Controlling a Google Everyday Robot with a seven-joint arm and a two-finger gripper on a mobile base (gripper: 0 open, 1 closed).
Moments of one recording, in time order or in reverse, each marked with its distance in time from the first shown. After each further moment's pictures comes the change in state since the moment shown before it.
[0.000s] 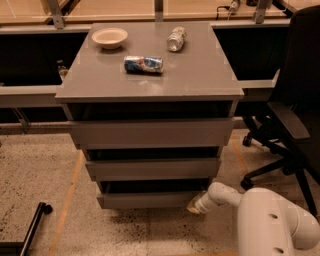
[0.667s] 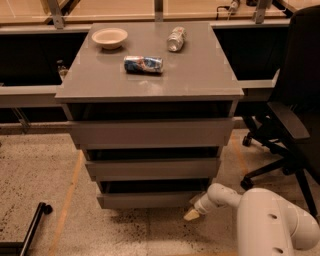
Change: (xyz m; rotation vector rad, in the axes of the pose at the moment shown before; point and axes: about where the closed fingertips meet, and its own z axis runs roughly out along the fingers) arm 0.001 0.005 0.004 -0.009 0.001 0.000
